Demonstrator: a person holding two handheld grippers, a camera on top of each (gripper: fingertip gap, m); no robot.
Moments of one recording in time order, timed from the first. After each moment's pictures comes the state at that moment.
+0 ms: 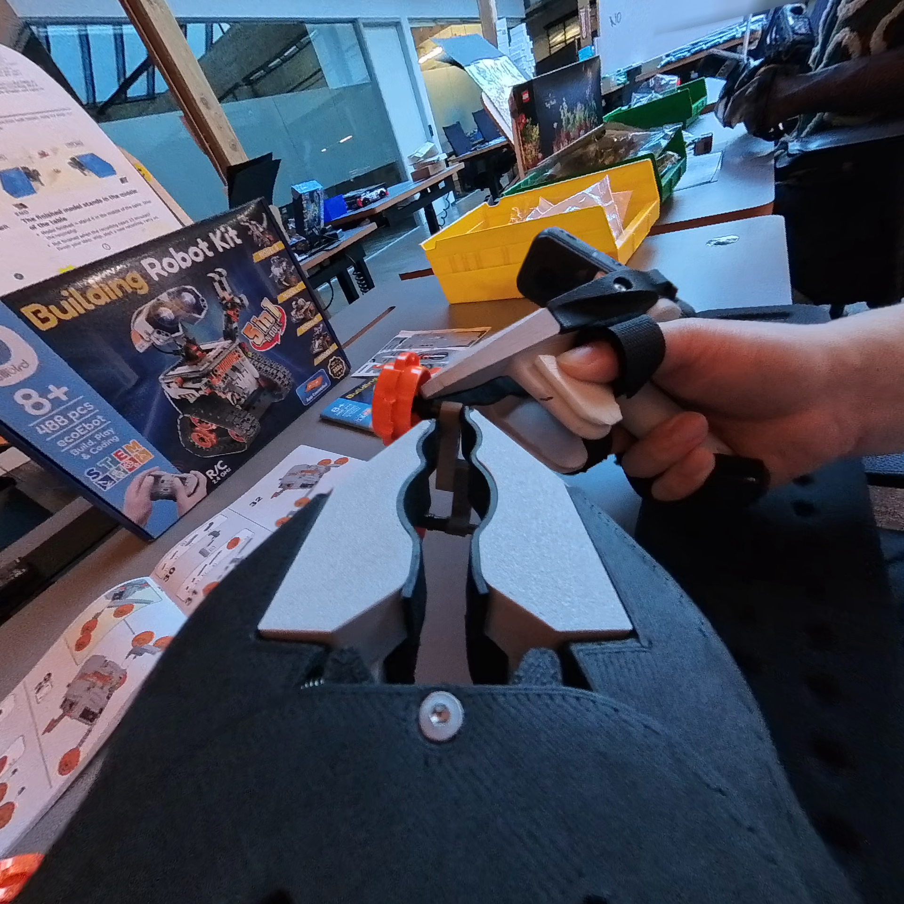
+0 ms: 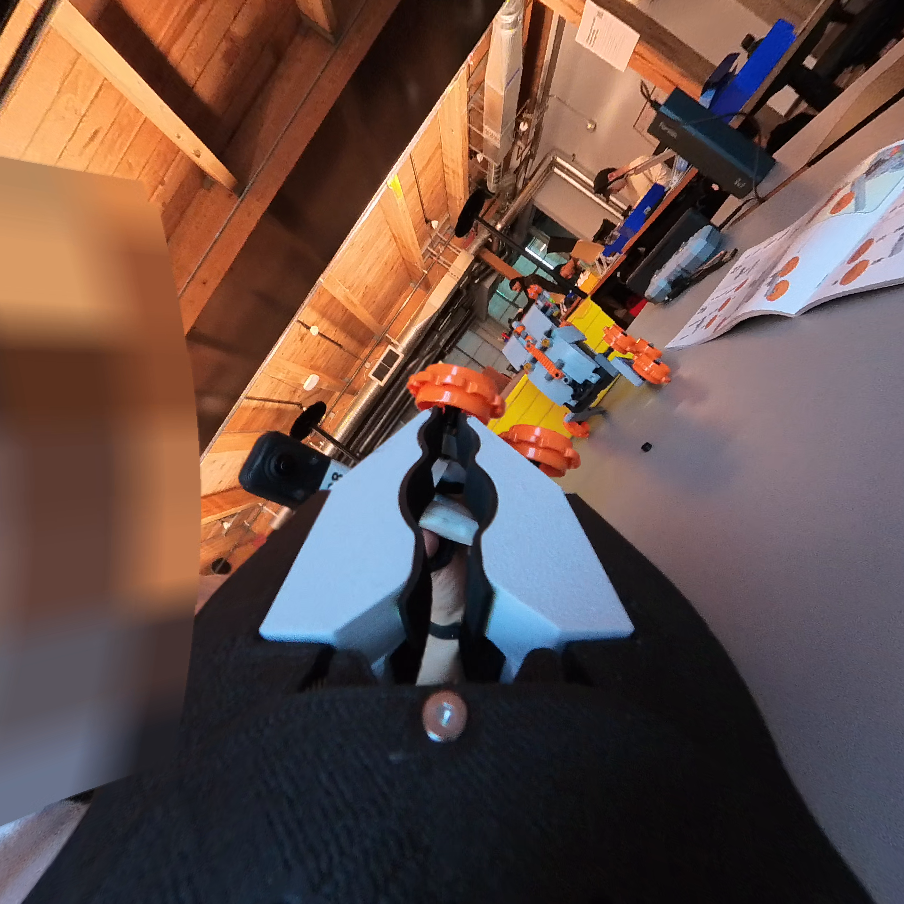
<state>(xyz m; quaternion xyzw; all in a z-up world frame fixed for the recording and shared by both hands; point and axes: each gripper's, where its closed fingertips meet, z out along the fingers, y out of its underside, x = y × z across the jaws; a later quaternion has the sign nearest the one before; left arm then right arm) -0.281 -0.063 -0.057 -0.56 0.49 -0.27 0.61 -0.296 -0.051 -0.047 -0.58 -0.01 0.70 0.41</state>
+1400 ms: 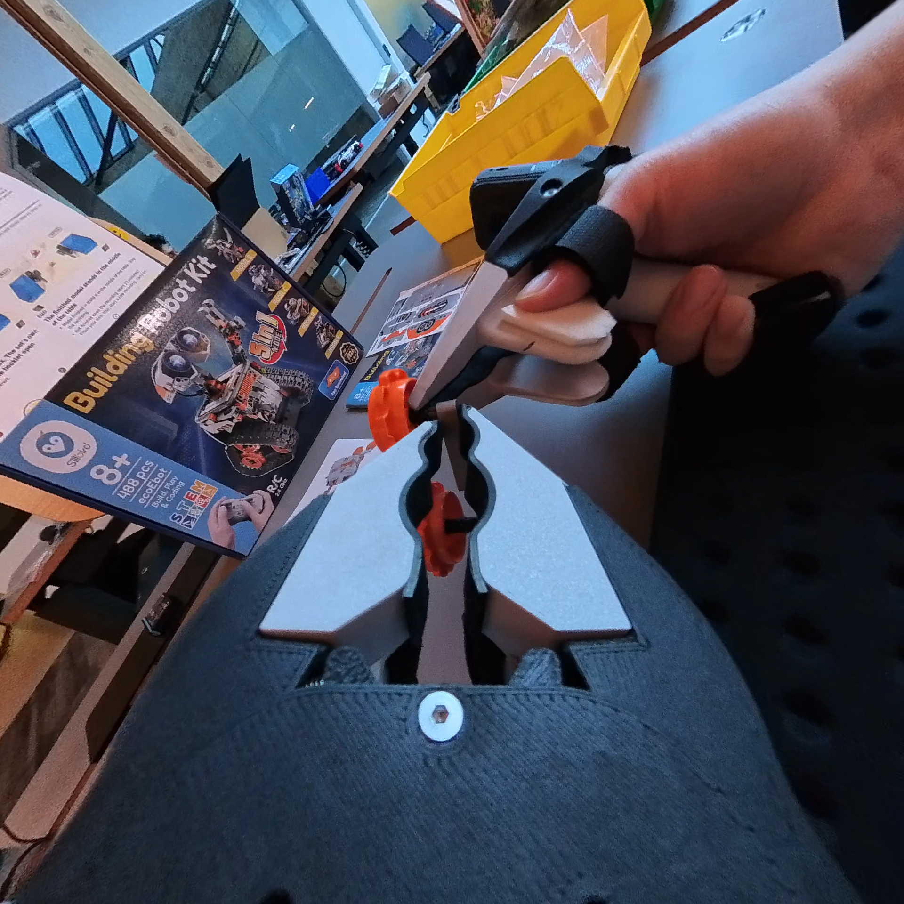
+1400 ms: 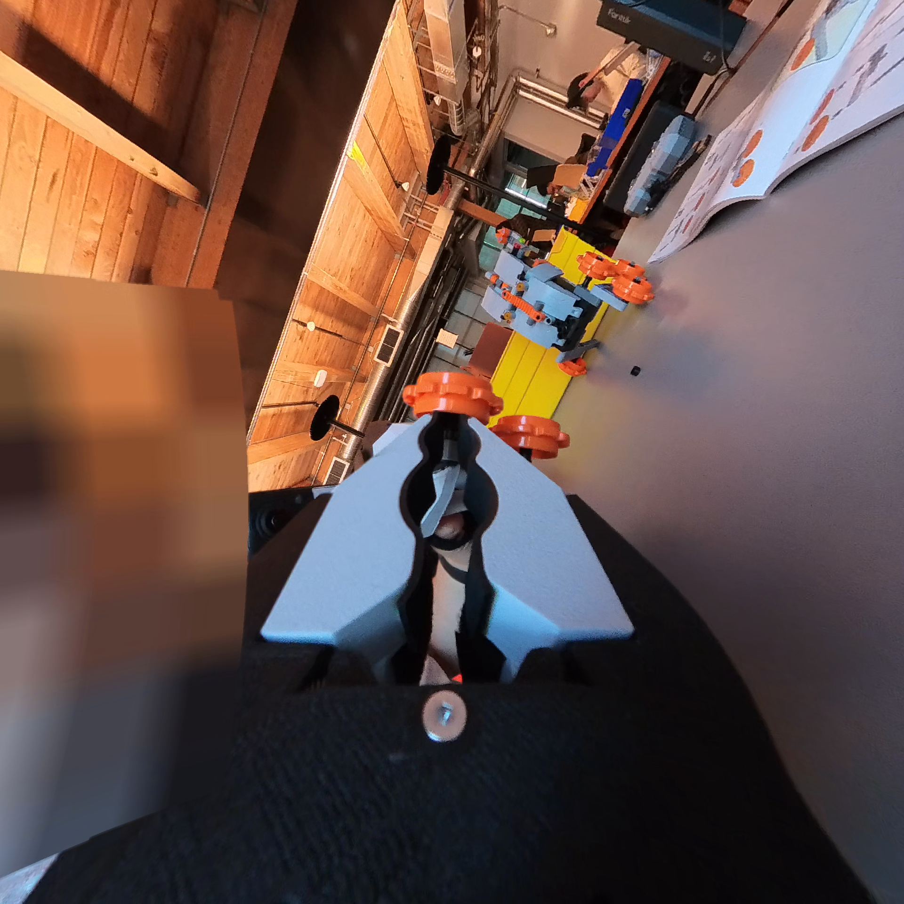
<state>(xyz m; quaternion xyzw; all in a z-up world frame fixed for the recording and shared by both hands) -0.276 -0.069 -0.082 -0.50 0.60 -0.13 0.61 -0.292 -0.056 -0.072 -0.61 0.03 0.72 0.31</state>
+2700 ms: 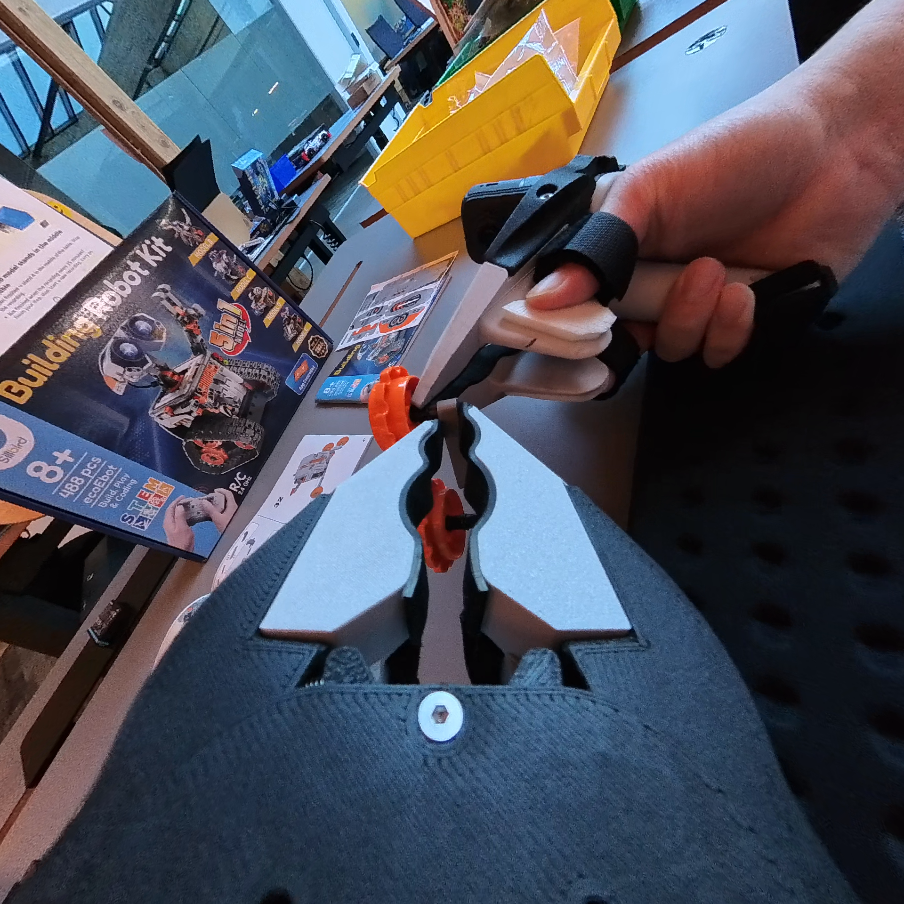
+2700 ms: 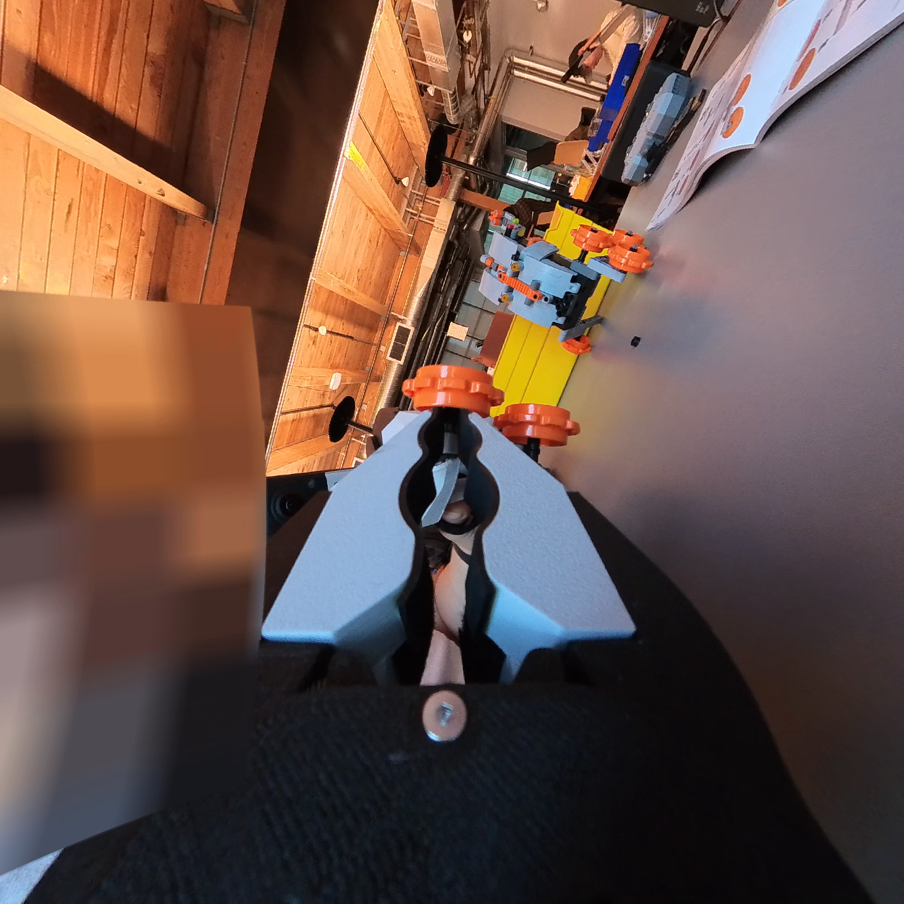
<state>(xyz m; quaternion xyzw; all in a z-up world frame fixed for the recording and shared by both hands) -0.275 -0.072 -0.091 -0.51 0.61 -0.16 0.59 -0.290 -0.062 -0.081 -0.61 0.05 0.74 0.28</state>
